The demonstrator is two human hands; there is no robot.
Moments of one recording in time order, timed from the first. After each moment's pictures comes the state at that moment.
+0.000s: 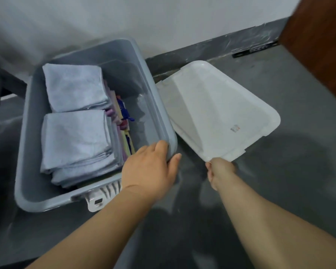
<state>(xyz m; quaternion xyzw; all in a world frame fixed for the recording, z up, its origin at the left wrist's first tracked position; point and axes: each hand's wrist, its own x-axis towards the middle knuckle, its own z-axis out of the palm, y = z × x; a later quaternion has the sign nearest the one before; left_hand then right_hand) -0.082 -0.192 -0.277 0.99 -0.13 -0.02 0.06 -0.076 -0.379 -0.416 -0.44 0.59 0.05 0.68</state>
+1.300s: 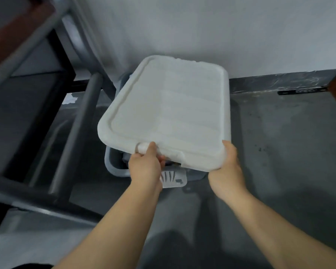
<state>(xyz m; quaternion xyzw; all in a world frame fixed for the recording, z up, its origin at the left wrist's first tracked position) -0.108 -0.096 -0.206 0.53 0.45 0.06 0.72 -0.120 -0.273 -0.260 -0.83 0.17 0.03 0.52</state>
